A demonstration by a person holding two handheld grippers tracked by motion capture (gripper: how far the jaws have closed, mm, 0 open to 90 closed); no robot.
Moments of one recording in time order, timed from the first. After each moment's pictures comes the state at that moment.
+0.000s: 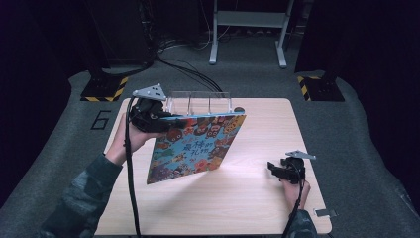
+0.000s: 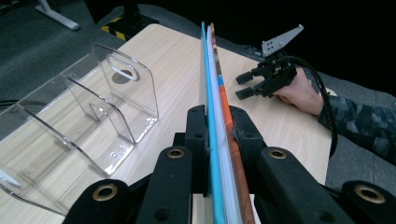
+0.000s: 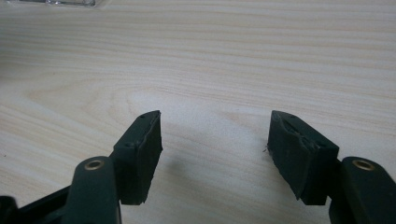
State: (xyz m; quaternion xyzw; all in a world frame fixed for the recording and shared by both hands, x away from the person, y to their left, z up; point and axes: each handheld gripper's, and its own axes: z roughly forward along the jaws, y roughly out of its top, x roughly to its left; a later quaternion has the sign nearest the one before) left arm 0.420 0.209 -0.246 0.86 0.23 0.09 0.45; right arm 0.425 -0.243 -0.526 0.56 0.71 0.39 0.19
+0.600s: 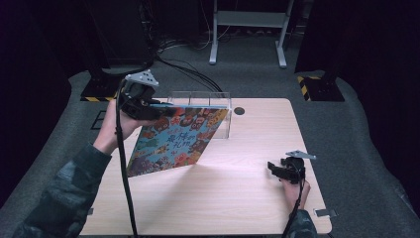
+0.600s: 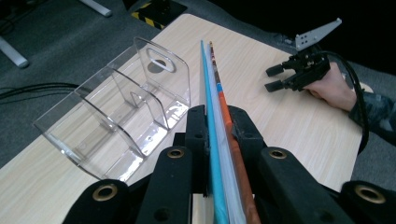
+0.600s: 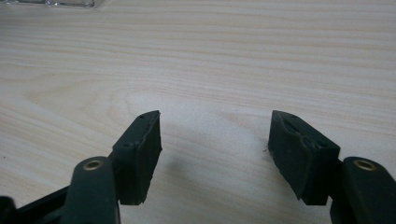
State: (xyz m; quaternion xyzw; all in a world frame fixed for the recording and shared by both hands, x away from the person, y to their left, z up) left arm 0.428 0.225 -0.218 0.87 0.26 0.13 0.41; right arm 0.425 -0.243 -0.526 0.56 0.71 0.39 0.19
